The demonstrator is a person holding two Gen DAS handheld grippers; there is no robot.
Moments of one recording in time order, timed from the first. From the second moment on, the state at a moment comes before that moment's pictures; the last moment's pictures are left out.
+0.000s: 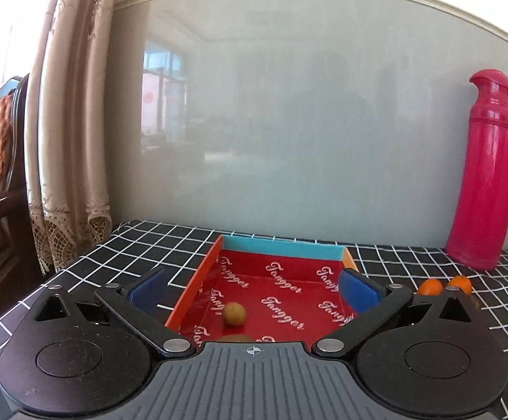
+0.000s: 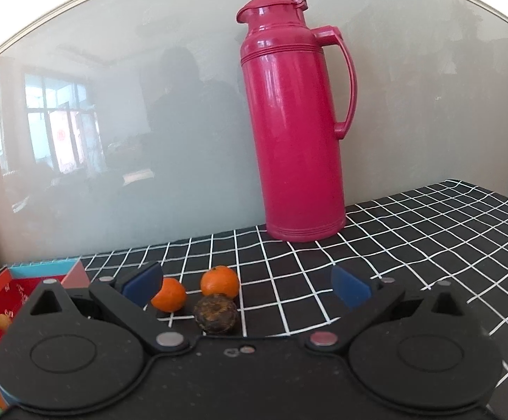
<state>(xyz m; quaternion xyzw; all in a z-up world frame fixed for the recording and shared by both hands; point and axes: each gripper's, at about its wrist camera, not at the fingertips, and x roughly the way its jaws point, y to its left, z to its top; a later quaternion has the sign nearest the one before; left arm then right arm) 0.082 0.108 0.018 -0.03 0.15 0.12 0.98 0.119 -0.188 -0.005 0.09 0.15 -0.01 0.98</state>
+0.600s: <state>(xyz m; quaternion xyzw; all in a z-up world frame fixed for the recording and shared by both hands) 0.089 0.111 0.007 0.00 0.17 0.14 0.98 0.116 -0.161 -0.010 -0.02 0.16 0.04 0.99</state>
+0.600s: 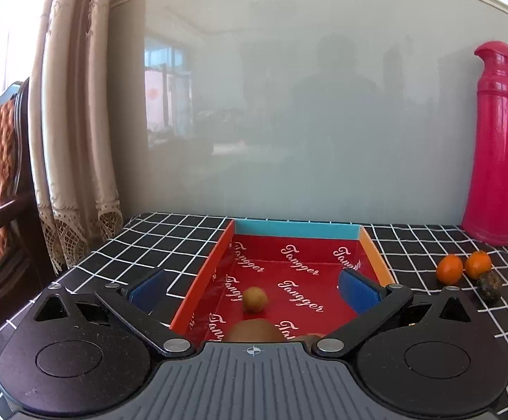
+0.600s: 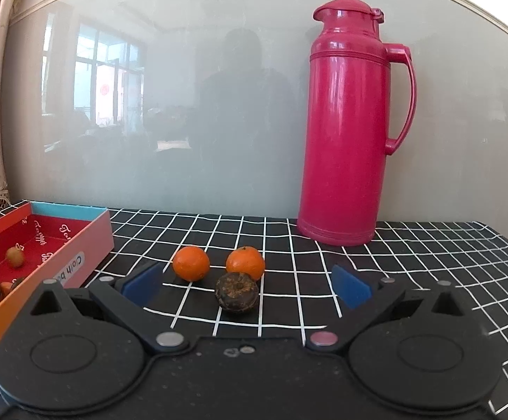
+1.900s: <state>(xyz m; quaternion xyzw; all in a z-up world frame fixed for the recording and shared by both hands) 0.099 0.202 -0.007 -0.04 0.21 0.23 0.95 0.204 -0.150 -0.047 -0.01 0.28 0.03 0.96</state>
